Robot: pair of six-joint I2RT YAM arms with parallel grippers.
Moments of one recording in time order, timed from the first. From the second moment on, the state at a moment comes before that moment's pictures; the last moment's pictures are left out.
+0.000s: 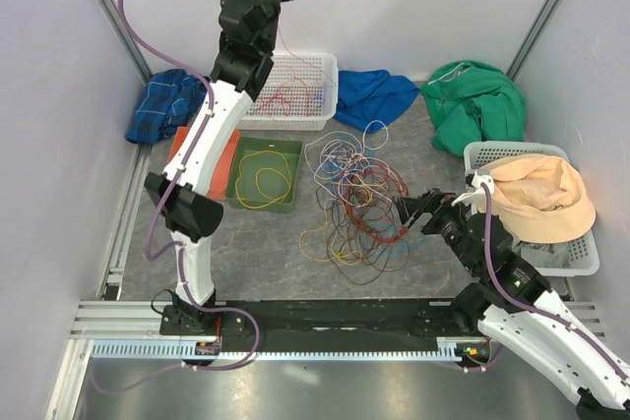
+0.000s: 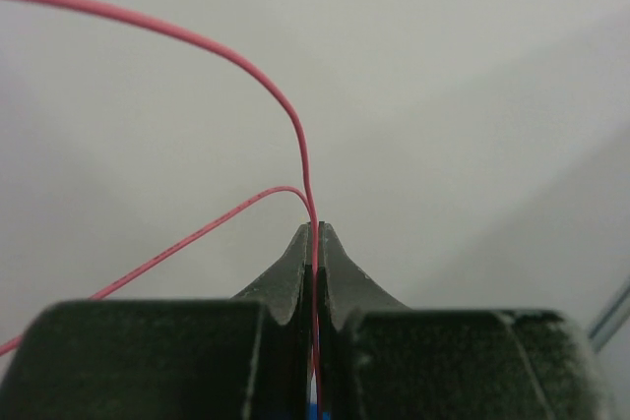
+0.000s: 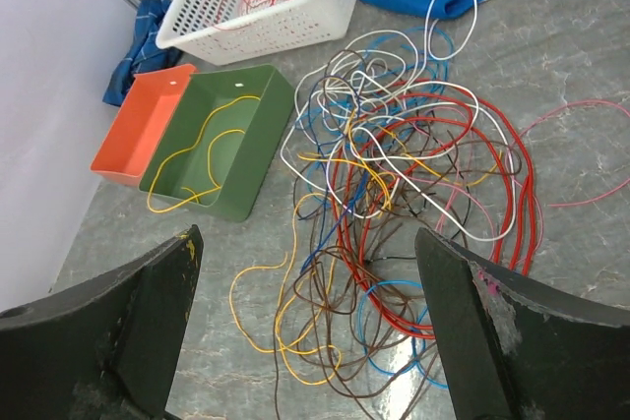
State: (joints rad) left arm -0.48 1.96 2.31 0.07 -0.32 -0.13; right arm 0.70 0.40 0.54 -0.30 0.31 0.63
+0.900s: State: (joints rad) left arm -0.21 2.50 2.44 -0.03 -0.29 -0.49; right arm 0.70 0.61 0.36 -0.07 0.28 0.66
